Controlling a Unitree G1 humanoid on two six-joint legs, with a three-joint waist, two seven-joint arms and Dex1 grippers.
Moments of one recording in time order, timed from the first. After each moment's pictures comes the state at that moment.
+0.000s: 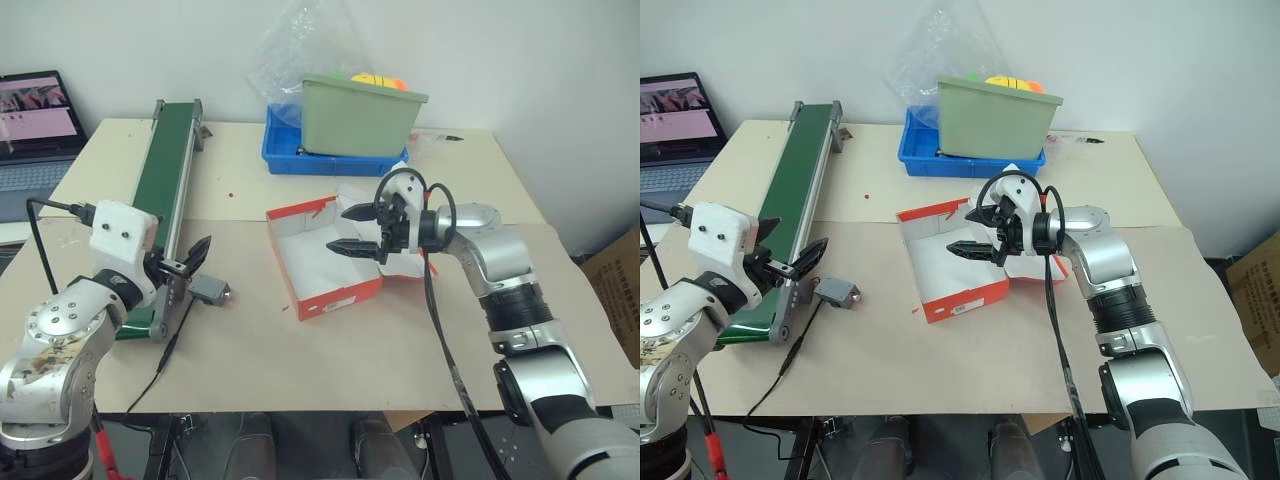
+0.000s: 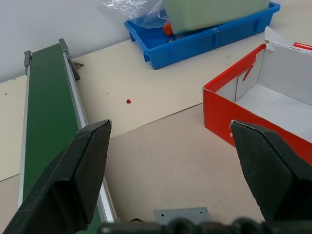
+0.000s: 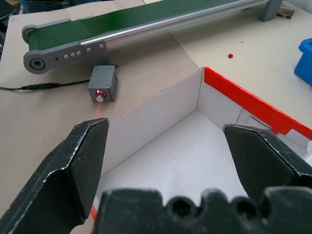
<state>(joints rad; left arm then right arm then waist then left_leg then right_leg) -0.14 0.64 0.38 -0.65 -0.39 0.86 -0.37 -0.85 -0.44 0.15 0.26 0.27 0.48 1.09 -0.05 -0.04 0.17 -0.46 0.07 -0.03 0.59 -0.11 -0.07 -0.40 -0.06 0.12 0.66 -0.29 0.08</state>
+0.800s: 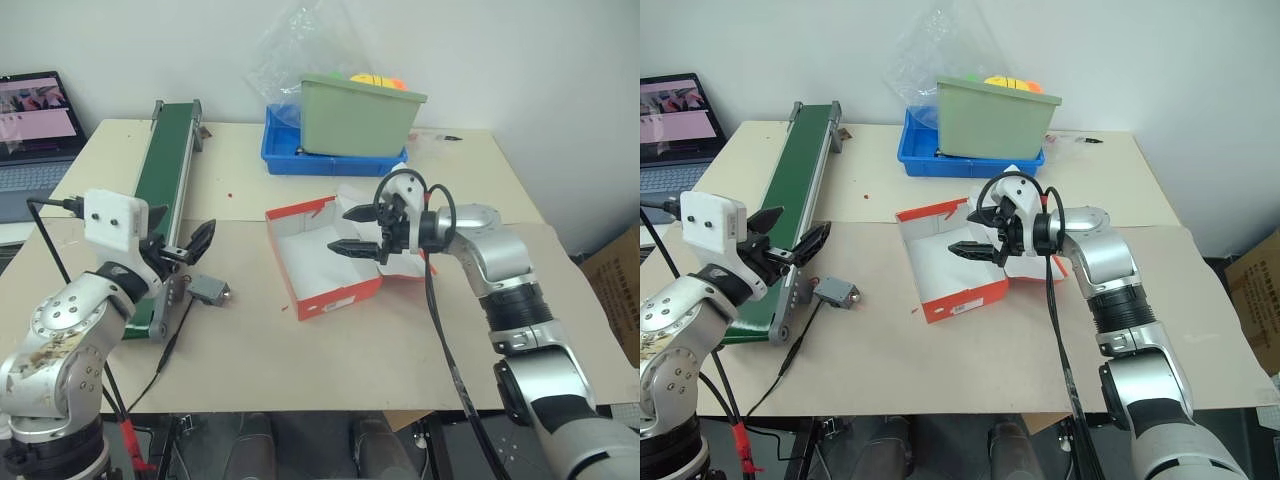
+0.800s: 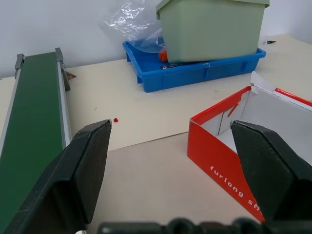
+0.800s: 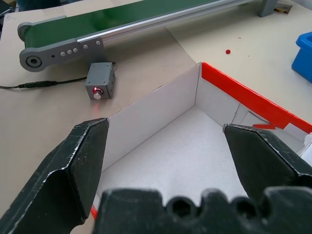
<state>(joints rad) -0.21 0.56 0.43 -0.65 -0.53 0.92 -0.27 -0.85 -0.44 0.15 0.25 0.26 0.49 1.07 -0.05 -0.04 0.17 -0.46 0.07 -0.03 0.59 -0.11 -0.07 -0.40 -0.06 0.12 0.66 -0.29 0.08</state>
